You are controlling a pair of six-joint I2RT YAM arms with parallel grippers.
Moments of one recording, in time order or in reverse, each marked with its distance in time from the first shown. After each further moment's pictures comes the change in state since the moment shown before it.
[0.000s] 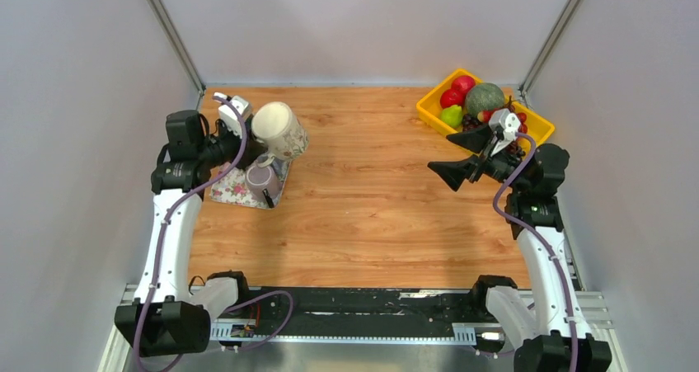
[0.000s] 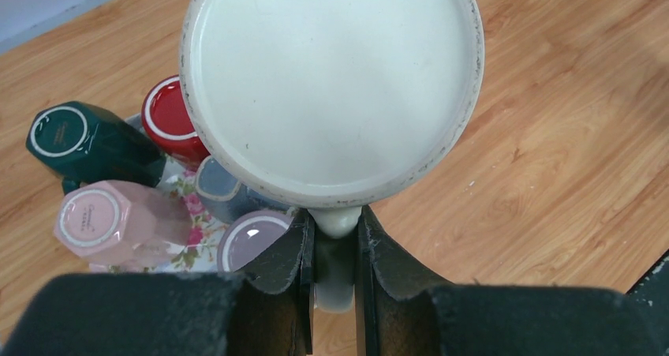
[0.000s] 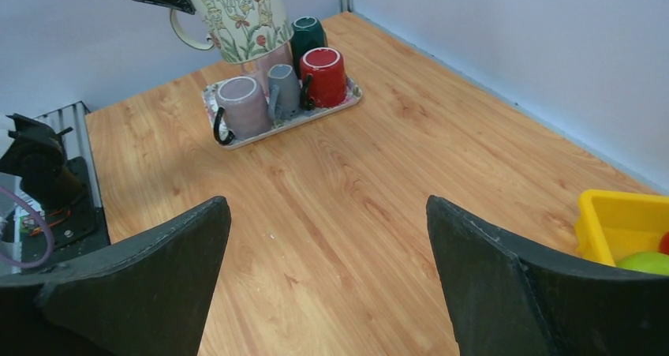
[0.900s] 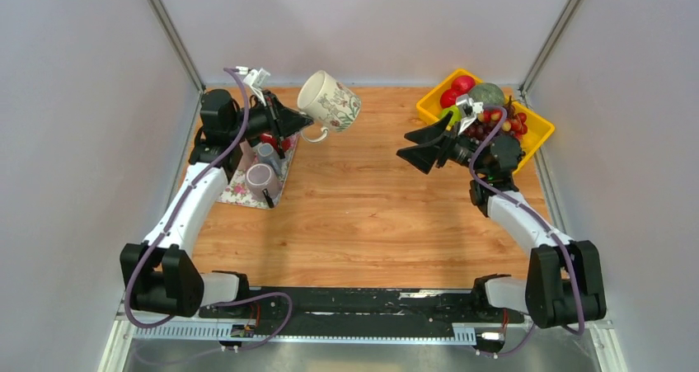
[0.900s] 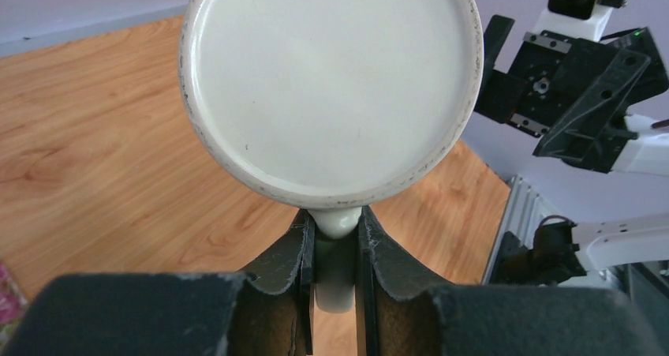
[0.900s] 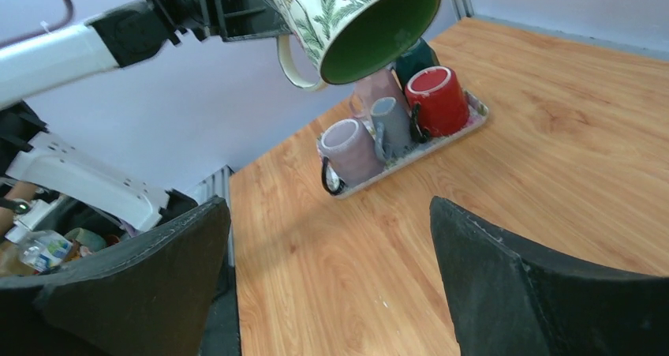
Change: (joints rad) left arm -0.208 0.224 -0.018 0.668 0.187 -0.692; right arm 0.233 0.394 -0.073 0.672 0.085 0.578
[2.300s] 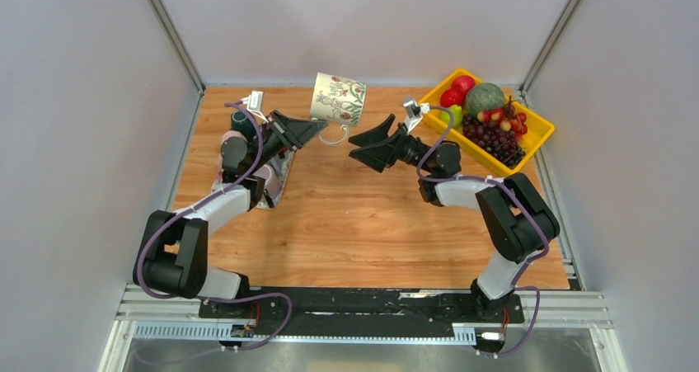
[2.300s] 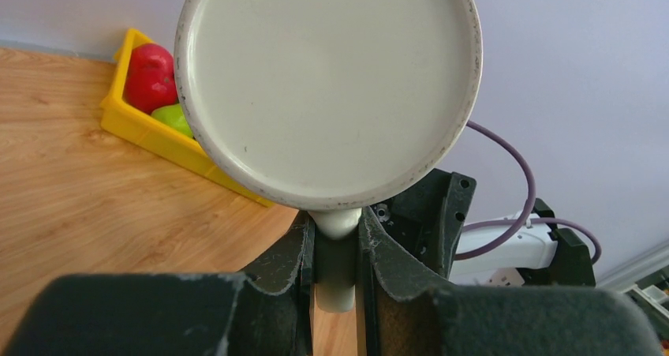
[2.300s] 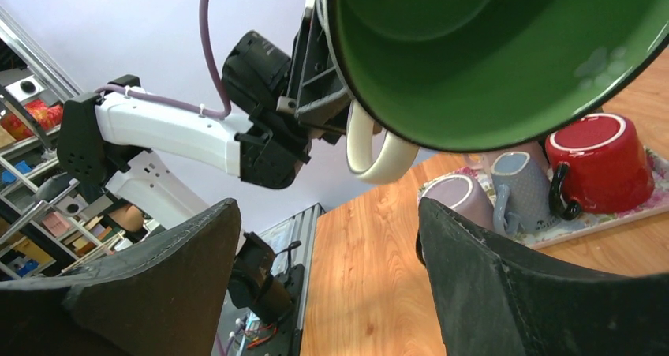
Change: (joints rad) left arm -0.117 0.131 -0.396 1.066 -0.211 -0.783; right arm 0.338 0.471 0.108 0.649 0.203 0.328
